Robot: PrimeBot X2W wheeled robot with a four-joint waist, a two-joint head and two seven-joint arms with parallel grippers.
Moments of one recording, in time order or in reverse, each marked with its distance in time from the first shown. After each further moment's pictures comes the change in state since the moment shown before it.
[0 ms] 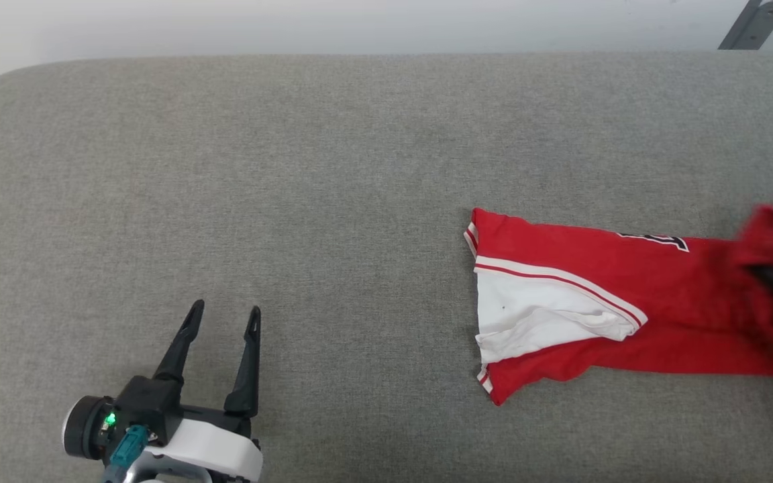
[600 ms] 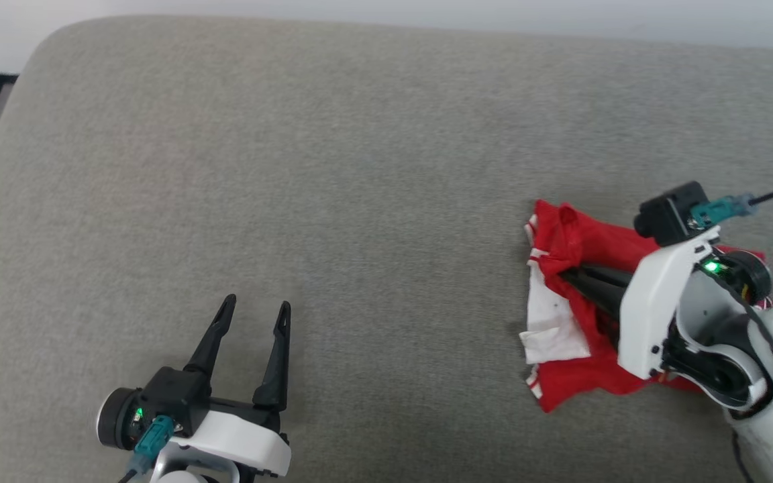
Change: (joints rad) left arm -0.028 -0.035 -0.049 0.028 -0.032 -0.001 0.000; right arm -0.039 0.292 0.099 -0.284 -0.249 0.000 0.178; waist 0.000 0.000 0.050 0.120
